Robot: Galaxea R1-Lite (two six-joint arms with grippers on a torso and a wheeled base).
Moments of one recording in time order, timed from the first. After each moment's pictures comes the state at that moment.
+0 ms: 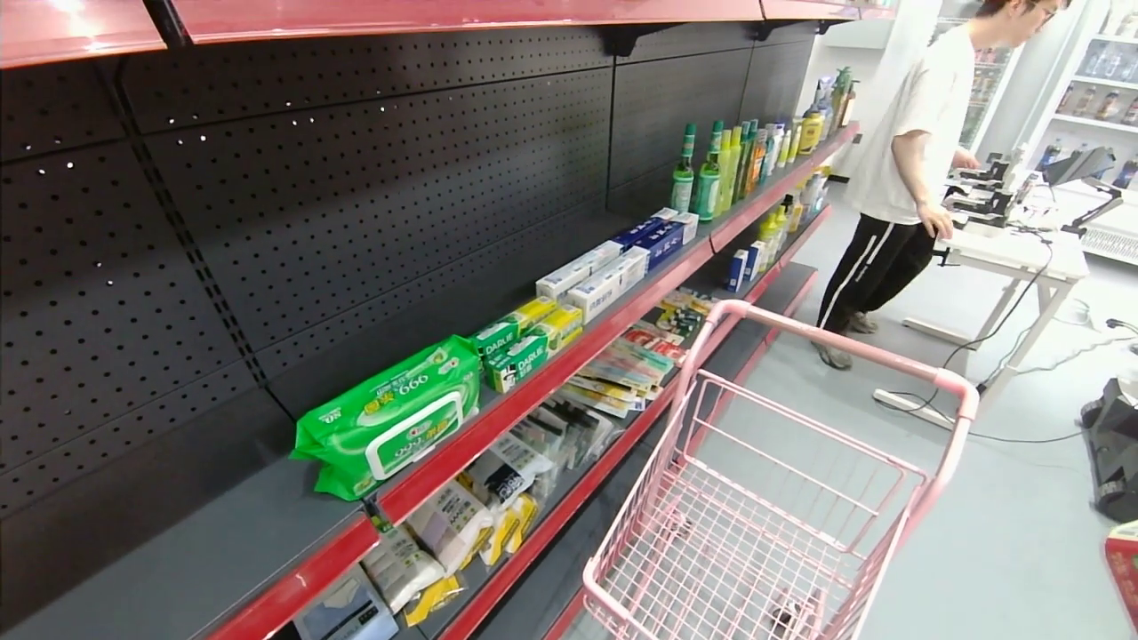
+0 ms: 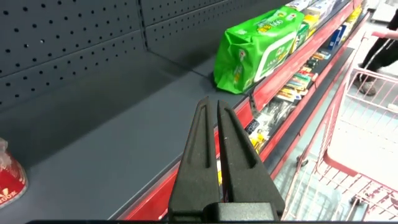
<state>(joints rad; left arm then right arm) 0.00 0.00 0.00 0.00 0.01 0.00 -0.07 0.47 -0.31 0.02 0.05 -0.28</state>
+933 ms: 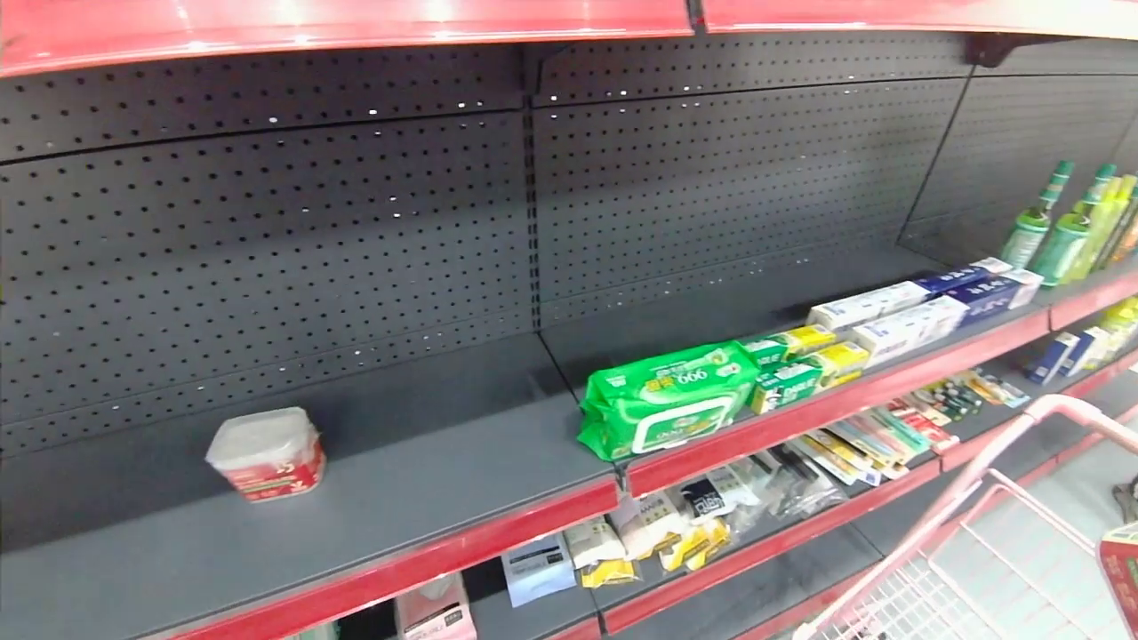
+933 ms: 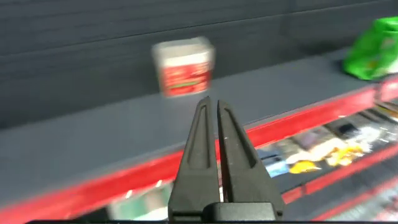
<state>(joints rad) 0.00 0.00 0.00 0.00 0.01 0.00 -0.07 0.47 -0.31 0.02 0.05 -0.30</state>
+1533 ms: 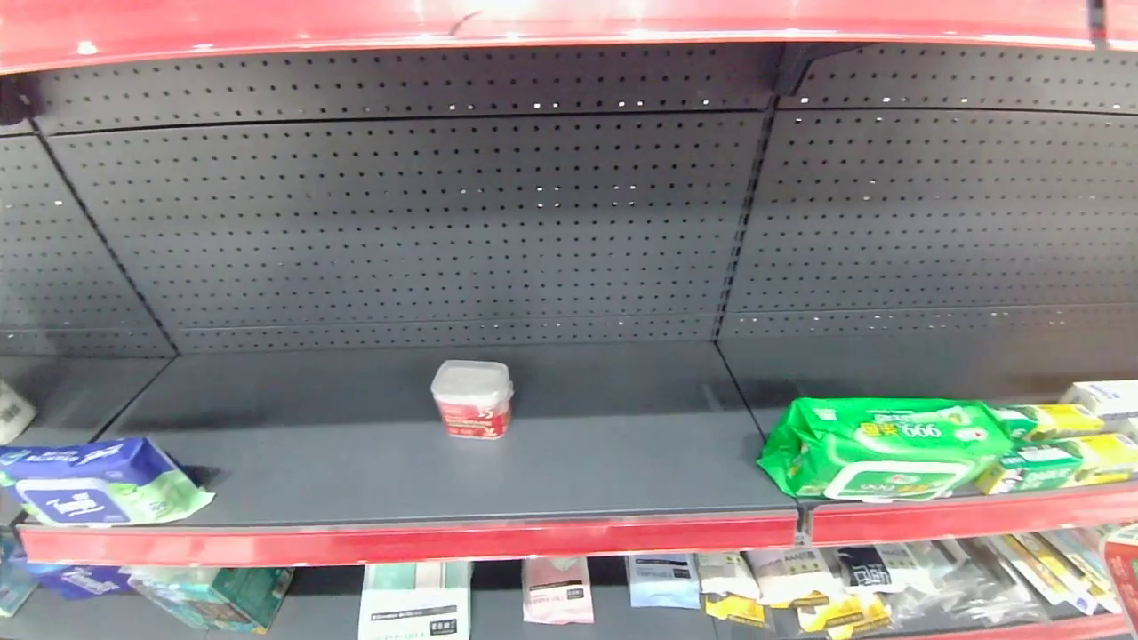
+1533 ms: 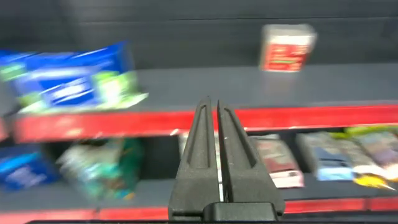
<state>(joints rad) 0.00 0.00 0.00 0.00 0.01 0.00 -0.07 0.46 -0.30 0.02 0.04 -0.31</state>
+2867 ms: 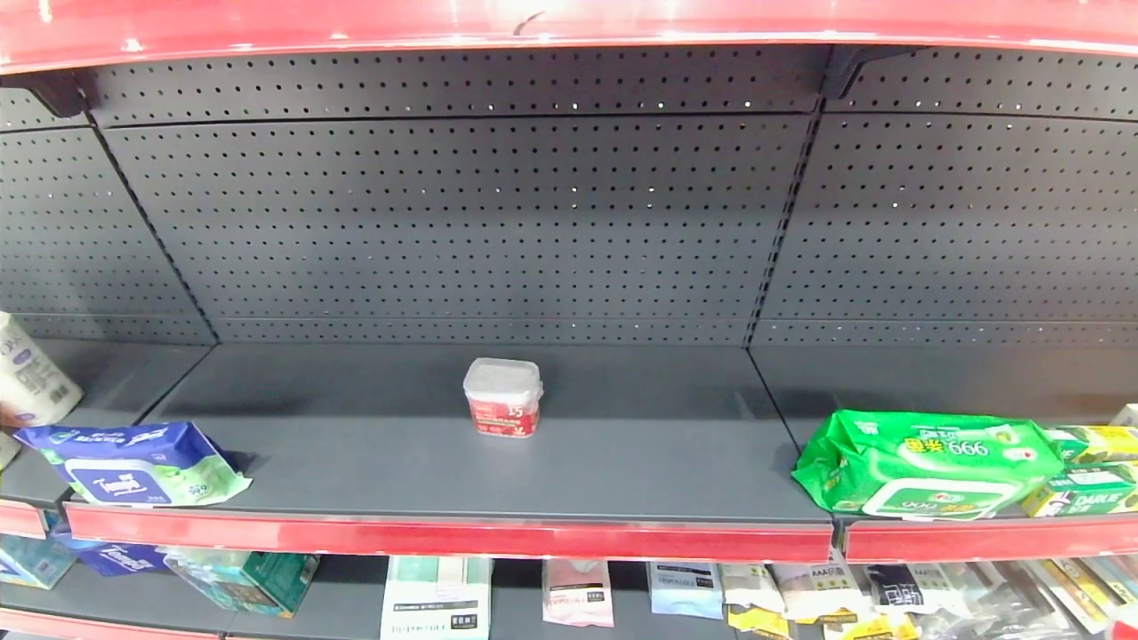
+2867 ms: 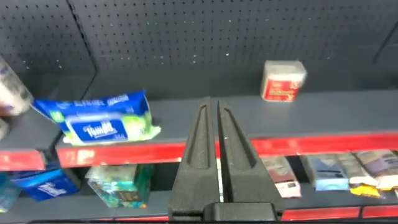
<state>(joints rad) 0.00 0.40 -0.36 0.01 -0.06 0.02 0.01 0.04 -0.10 0.03 0.05 -0.24</state>
